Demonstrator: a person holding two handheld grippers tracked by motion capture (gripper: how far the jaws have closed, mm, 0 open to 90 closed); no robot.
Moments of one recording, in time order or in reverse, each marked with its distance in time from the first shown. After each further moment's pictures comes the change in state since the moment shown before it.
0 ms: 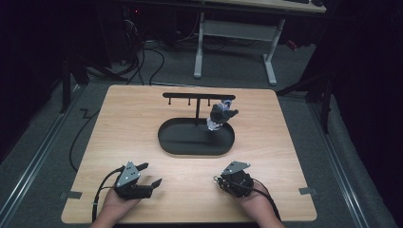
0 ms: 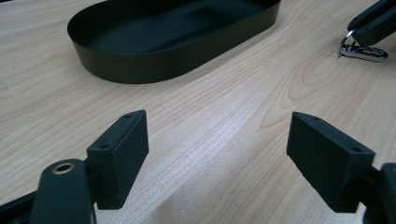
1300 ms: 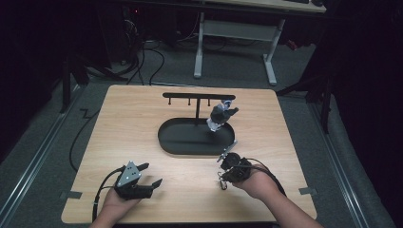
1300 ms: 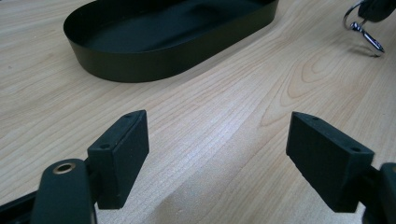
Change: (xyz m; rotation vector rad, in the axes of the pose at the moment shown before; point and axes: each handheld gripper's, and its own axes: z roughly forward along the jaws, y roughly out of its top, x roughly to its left) left arm 0.000 0.001 0.001 0.011 -0.004 0.007; right arm -0.024 0.051 -0.009 0.360 0.131 -0.099
